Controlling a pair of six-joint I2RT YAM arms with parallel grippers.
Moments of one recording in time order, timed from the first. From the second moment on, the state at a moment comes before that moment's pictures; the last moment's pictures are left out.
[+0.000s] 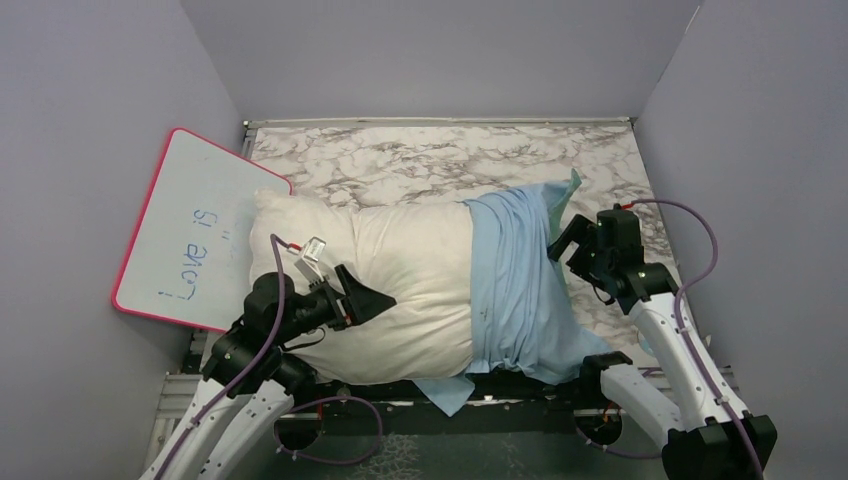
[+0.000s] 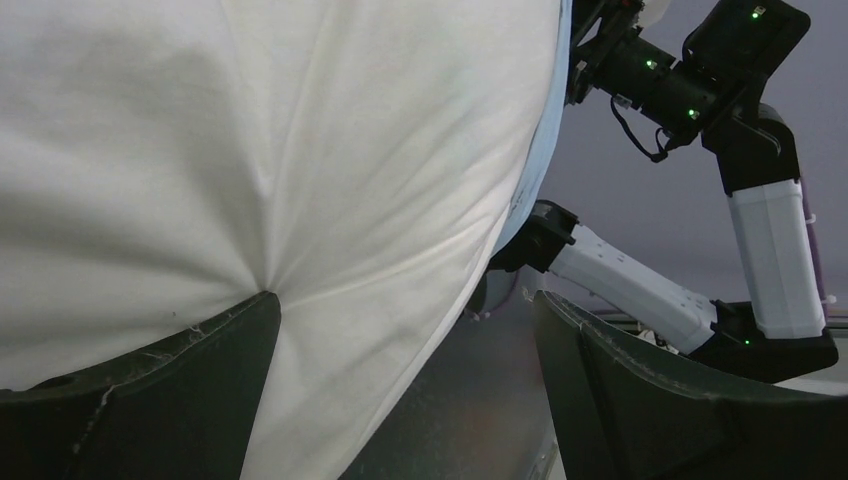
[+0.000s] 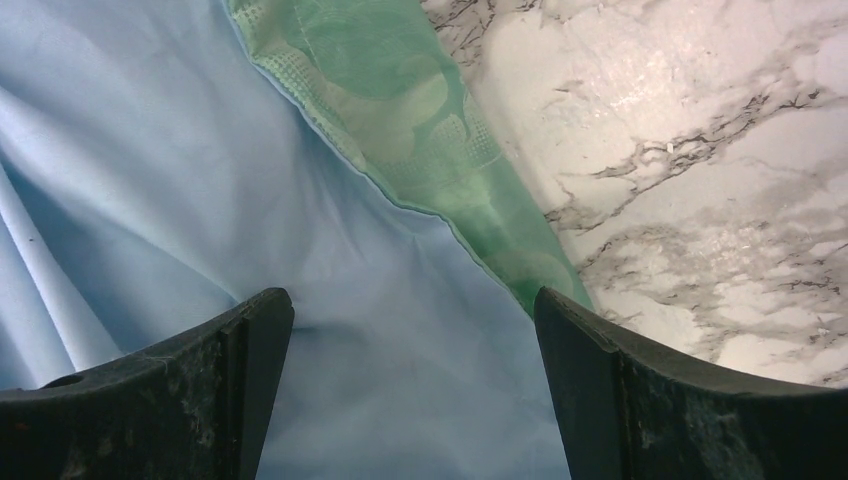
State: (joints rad) left arm -0.54 0.31 0.56 -0.58 0.40 -0.94; right arm 0.15 0.86 0.74 -0.67 0.10 0.65
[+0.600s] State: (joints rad) left arm -0.64 0.84 0.78 -0.54 0.19 -0.76; right arm 0.15 0.84 0.73 -0.67 0.10 0.66
